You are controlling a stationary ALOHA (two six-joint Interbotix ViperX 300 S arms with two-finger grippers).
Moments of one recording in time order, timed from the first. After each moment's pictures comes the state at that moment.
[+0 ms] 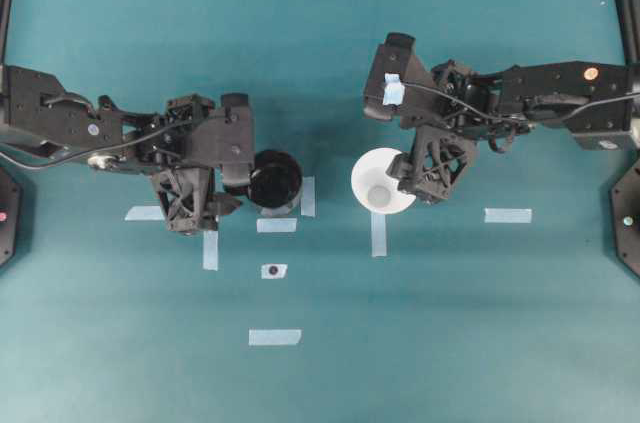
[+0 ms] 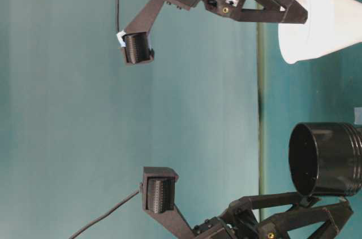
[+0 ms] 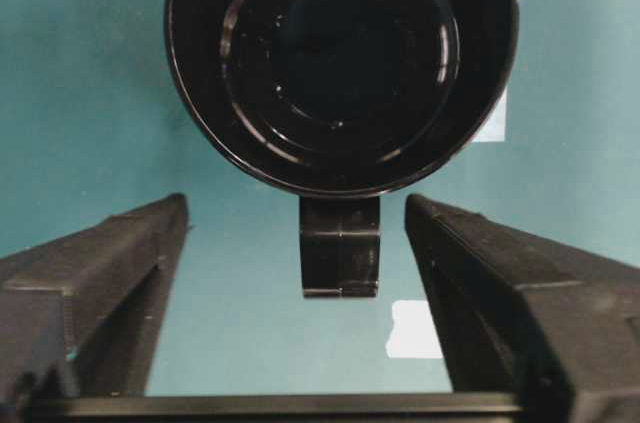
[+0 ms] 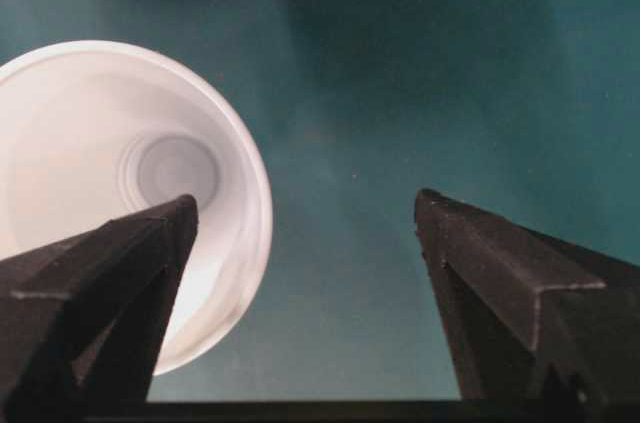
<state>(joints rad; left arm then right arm) 0.14 -0.02 0.78 0.02 0.20 0.10 -0.22 -0.03 0.66 0.00 0.47 0.10</state>
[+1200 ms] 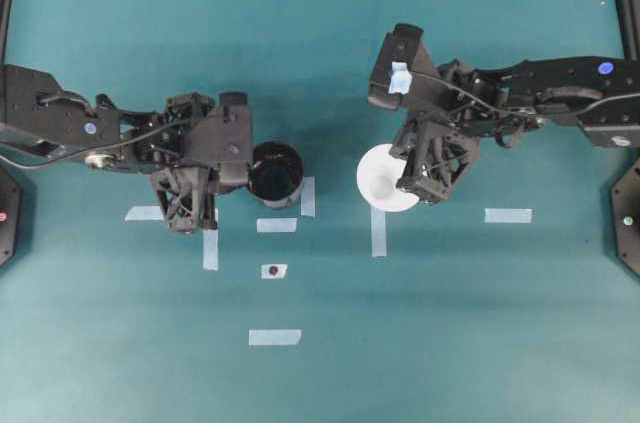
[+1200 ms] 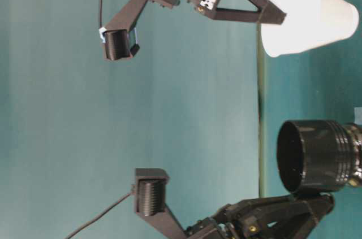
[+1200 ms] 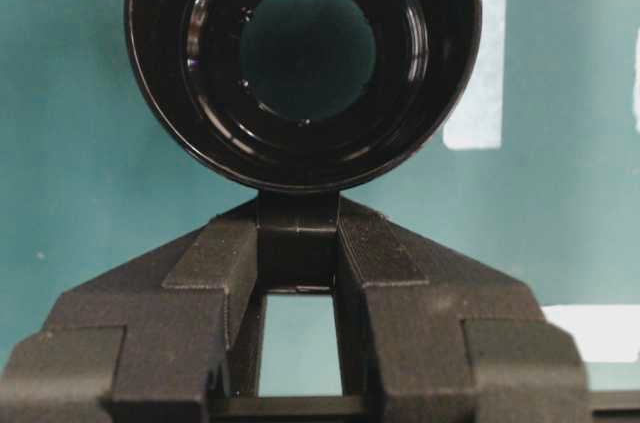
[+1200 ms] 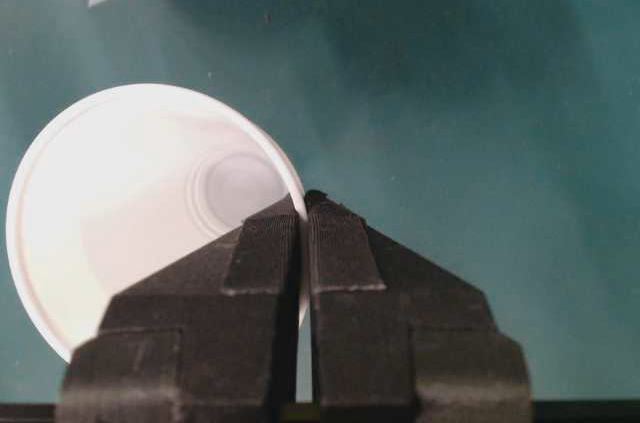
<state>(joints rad) 0.14 -0.05 0.78 0.02 0.20 0.11 -0.22 -0.09 0.66 0.09 0.50 0.10</state>
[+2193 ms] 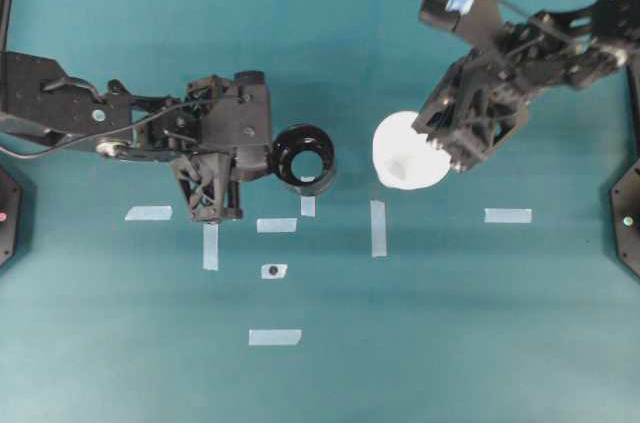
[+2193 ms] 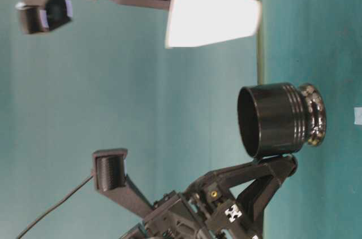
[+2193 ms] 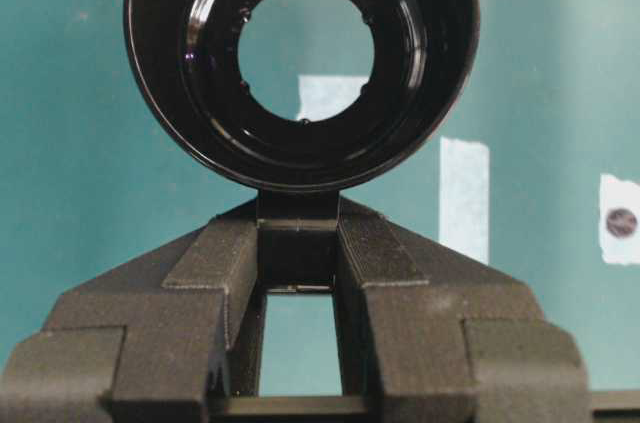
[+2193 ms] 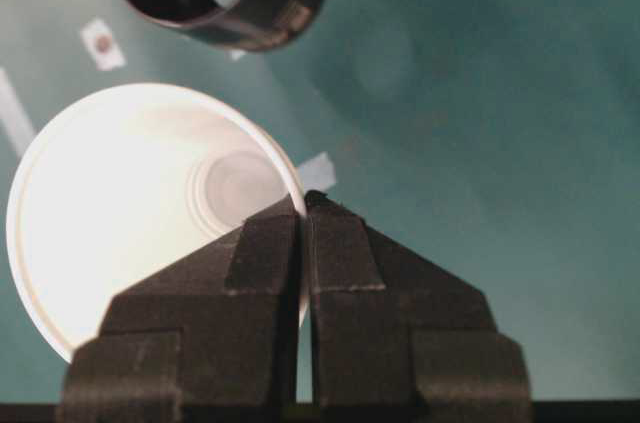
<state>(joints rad) 0.13 -0.03 0.67 0.02 0.21 0.10 -0.30 -0.33 0.53 0.25 0.79 0.16</state>
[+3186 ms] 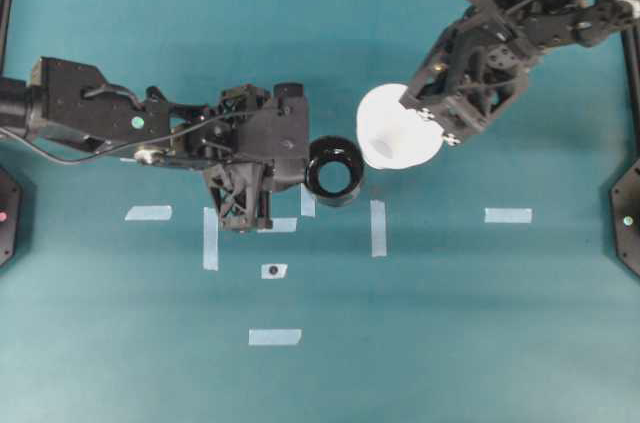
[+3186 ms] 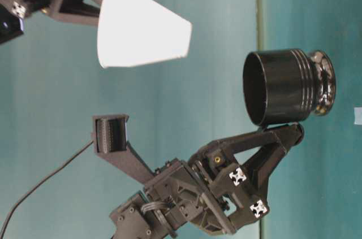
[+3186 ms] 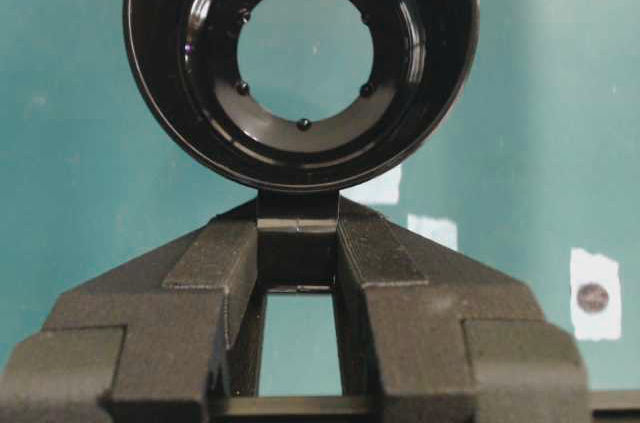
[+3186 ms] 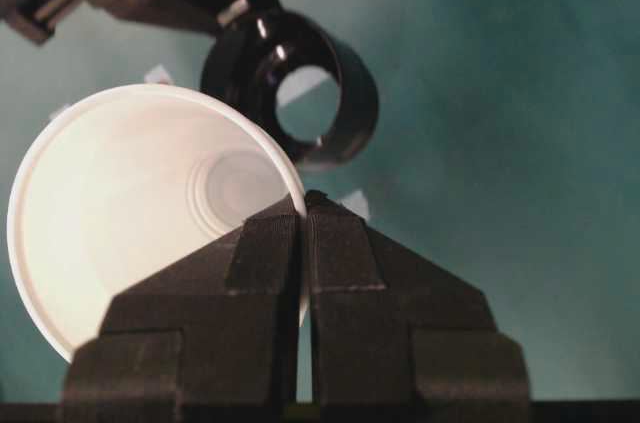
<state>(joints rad) 0.10 0.06 0.55 0.02 0.25 0.10 -0.30 -0.27 0.37 0.24 0.87 0.18</state>
